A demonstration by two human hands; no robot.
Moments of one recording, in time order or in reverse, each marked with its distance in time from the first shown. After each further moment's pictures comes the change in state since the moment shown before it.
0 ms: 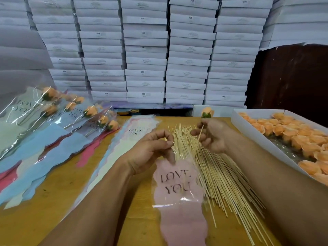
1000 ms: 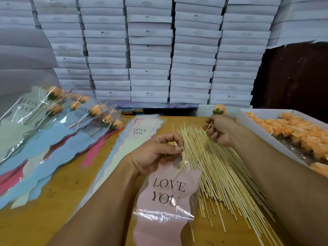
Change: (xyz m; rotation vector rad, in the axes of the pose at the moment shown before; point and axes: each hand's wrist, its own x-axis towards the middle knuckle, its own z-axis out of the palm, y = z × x) left_hand -0.003 0.004 0.002 -0.082 -0.132 -0.048; right_hand 0.029 -0.011 0.000 -0.027 0.175 -0.023
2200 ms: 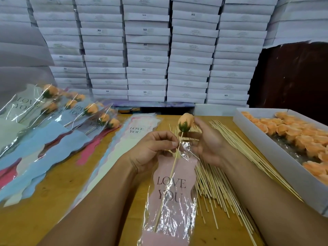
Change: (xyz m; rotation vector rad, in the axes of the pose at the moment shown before) left_hand 0.008 -0.008 0.000 0.018 0.190 0.030; right_hand -0.062 0.042 0.017 0.077 -0.339 -0.201
